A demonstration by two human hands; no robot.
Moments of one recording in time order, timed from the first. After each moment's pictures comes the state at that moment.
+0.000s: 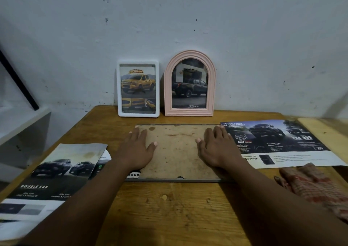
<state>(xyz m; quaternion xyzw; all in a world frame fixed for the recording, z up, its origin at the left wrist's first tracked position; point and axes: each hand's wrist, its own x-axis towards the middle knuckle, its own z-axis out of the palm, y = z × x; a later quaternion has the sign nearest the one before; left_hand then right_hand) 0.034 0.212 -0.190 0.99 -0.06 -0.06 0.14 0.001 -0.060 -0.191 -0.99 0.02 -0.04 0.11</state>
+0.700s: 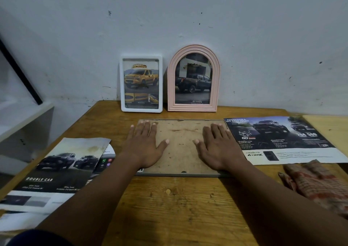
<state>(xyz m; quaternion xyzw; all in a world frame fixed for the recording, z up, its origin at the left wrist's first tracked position) 0.028 0.198 -0.187 0.99 -0.13 -0.03 0.00 -0.011 -0.055 -0.196 -1.00 -0.05 -0.03 0.08</state>
